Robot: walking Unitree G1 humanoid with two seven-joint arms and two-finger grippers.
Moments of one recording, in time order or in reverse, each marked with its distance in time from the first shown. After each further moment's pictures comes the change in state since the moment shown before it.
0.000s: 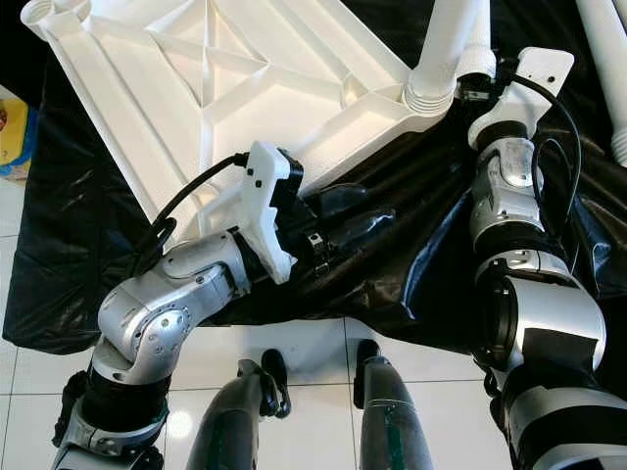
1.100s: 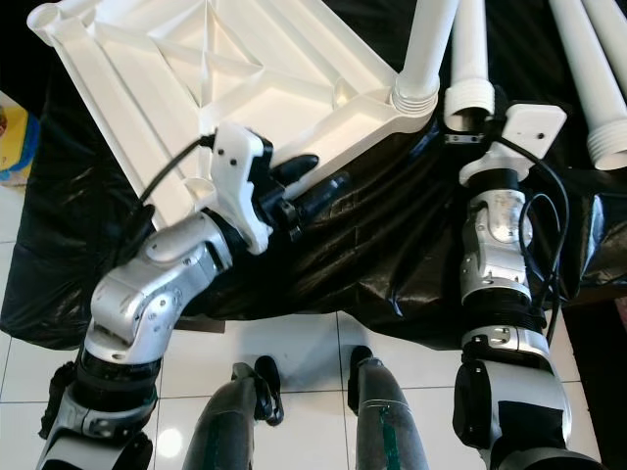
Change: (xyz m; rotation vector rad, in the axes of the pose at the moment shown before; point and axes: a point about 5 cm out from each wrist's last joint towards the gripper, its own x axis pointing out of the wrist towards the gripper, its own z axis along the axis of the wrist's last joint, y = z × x) left arm -0.010 0.043 0.006 0.133 -0.023 0.234; right arm -0.049 0.013 0.001 -0.053 -0.170 0.035
